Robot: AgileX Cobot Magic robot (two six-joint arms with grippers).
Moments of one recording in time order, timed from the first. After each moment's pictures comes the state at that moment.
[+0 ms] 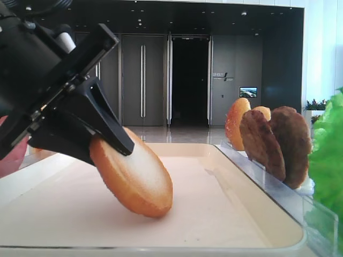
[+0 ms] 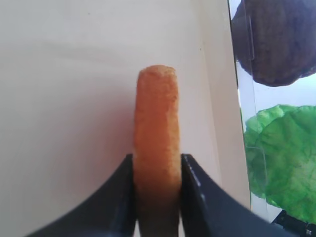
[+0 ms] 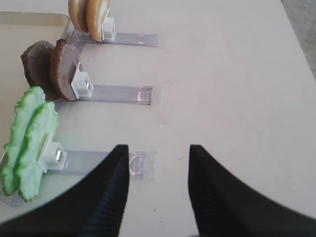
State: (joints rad) left arm -0.52 1.68 -0.62 -1.70 0.46 1.12; right arm 0.08 -0.01 -0.50 0.05 1.14 -0.07
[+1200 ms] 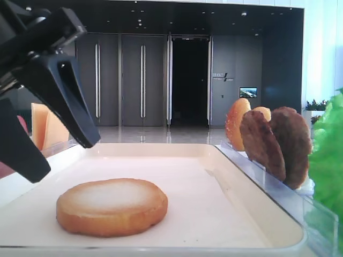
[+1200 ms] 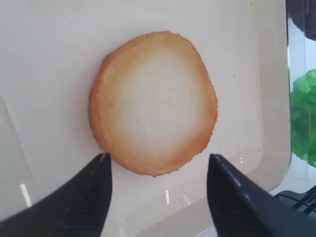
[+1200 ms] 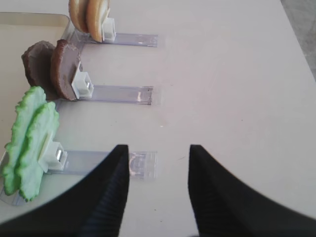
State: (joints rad) left arm -0.52 1.54 -0.62 -1.01 0.43 0.46; right arm 0.08 -0.01 -0.50 0.05 1.14 -0.07
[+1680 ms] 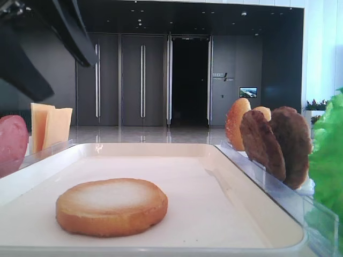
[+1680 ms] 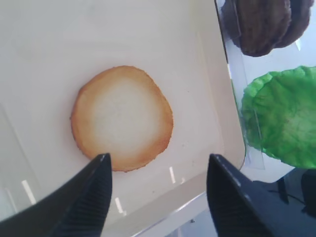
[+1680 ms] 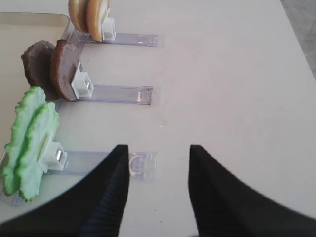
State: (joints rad) left arm -0.52 1.36 -0.74 -0.68 0.56 0.17; right arm 0.08 -0.01 -0.50 0.05 1.14 -0.07
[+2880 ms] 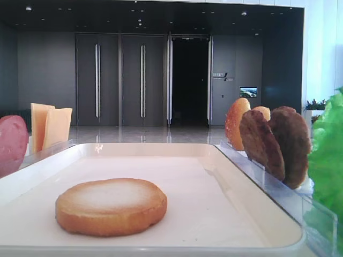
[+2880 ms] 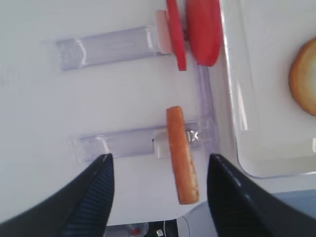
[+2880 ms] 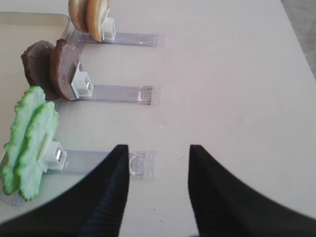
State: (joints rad) left arm -0.36 1.28 -1.06 0.13 1.22 -0.28; right arm 0.08 -0.01 -0.50 0.05 1.14 -0.07
